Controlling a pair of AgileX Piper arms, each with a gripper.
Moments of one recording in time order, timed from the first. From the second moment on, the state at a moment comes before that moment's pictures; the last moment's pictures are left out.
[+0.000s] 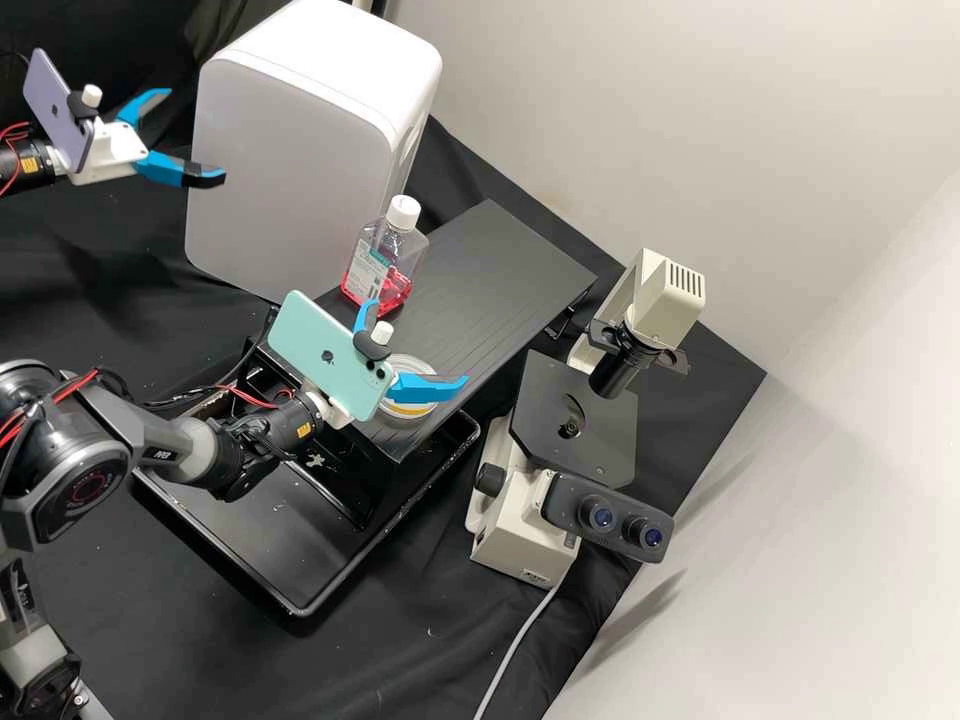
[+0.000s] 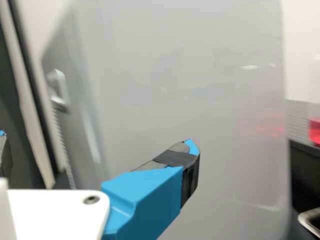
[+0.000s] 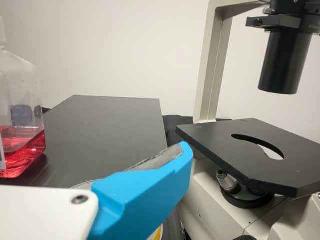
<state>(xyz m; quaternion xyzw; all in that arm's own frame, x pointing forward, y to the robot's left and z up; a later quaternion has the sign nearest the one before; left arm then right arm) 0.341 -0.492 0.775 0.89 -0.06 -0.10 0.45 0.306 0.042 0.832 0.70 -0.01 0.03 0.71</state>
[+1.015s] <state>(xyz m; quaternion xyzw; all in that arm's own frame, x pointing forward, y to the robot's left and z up) 0.290 -0.503 0.696 0.85 -0.06 -0.24 0.46 0.306 0.042 0.832 0.70 -0.01 0.03 0.71</state>
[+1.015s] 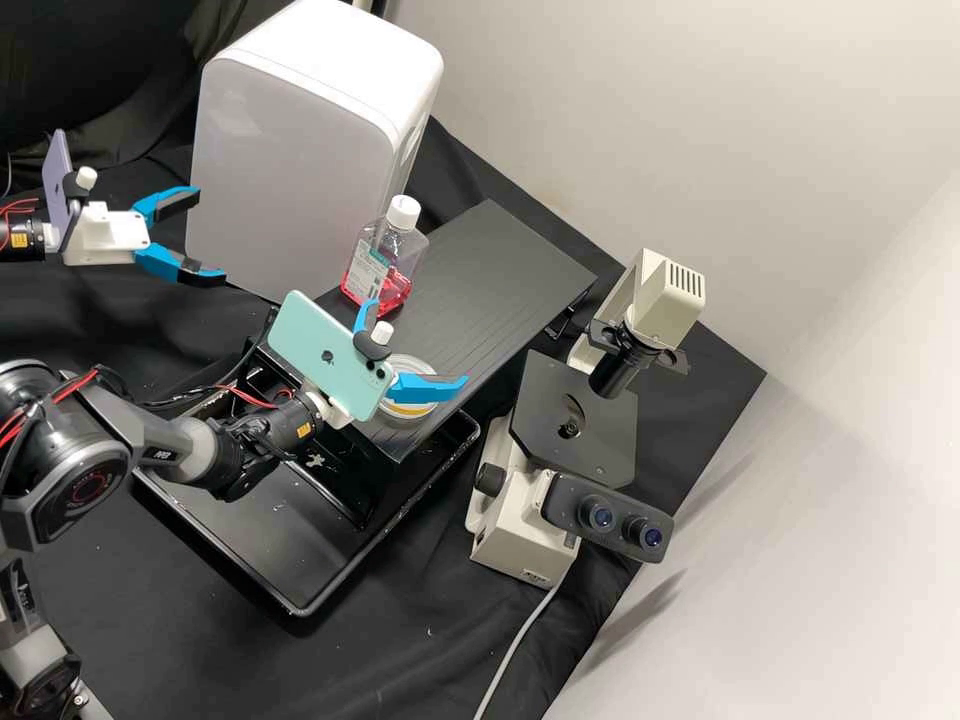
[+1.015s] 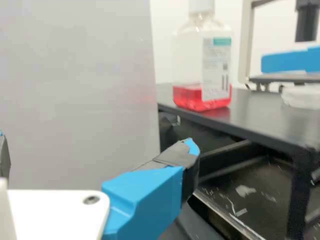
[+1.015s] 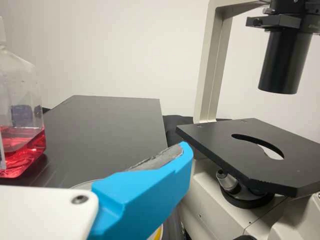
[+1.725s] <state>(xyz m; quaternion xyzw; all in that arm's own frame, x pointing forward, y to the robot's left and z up) 0.278 -0.502 0.670 0.86 -0.06 -0.29 0.41 0.306 0.042 0.832 0.70 -0.01 0.03 0.71</state>
